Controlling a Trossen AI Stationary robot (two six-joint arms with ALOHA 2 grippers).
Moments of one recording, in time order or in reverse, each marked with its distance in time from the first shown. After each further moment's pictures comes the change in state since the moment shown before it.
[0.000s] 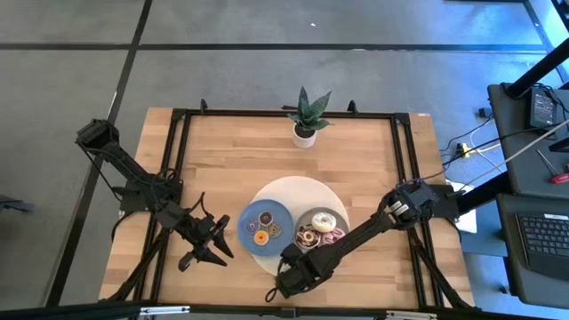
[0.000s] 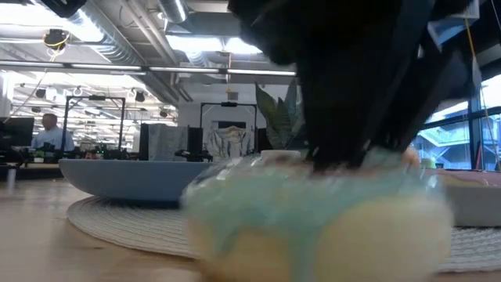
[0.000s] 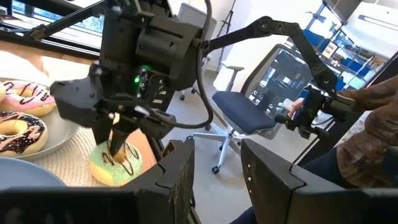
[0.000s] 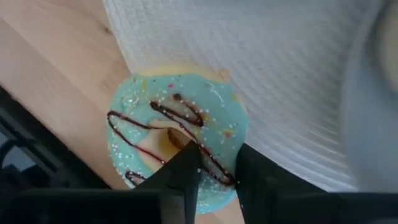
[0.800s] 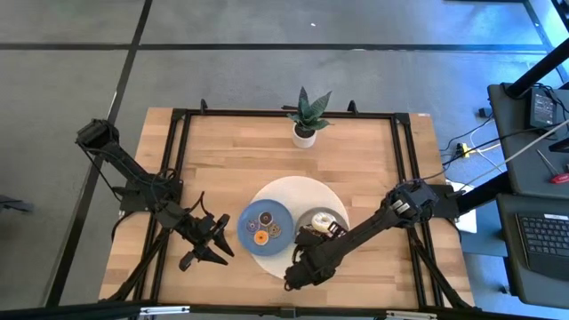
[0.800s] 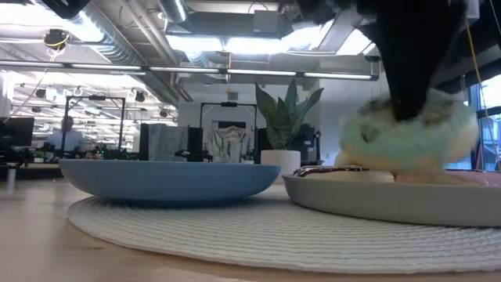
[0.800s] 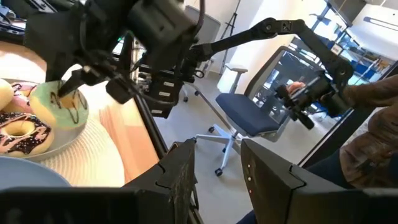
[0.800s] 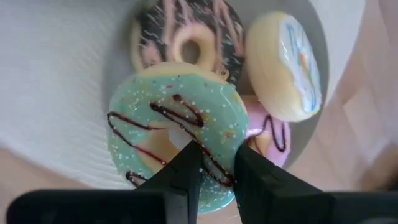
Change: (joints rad) left arm 0.000 0.000 0.000 0.000 -0.020 0.000; right arm -0.009 -0.010 0.170 -0.661 0.153 -0.156
